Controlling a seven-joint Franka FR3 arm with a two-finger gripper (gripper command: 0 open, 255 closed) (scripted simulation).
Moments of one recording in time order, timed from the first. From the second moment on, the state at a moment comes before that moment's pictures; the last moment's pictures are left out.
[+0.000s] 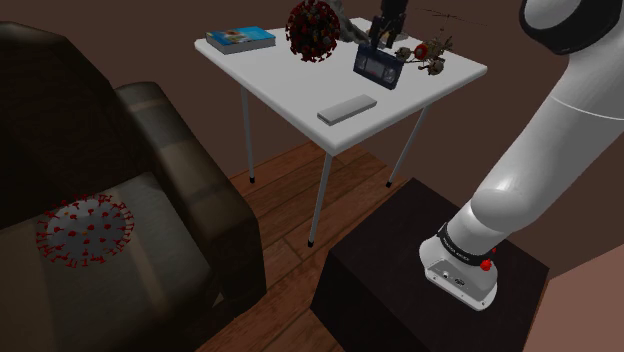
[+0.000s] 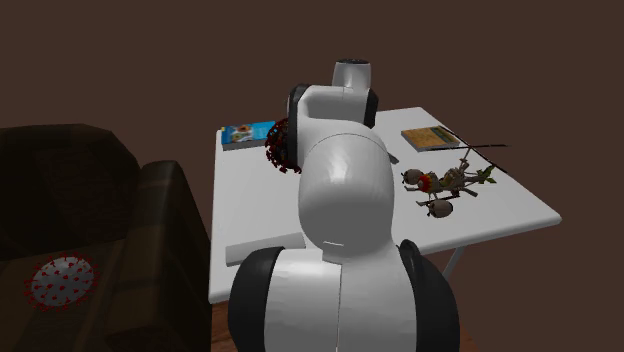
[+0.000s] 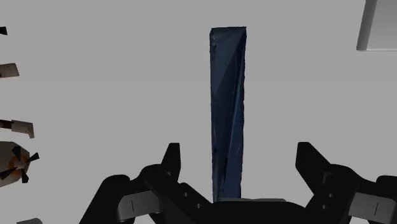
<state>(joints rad) -0.11 0.10 -0.29 -1.62 0.03 1.70 -0.40</state>
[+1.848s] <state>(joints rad) -0.12 0.12 -0.29 -1.57 0.03 1.67 -0.41</state>
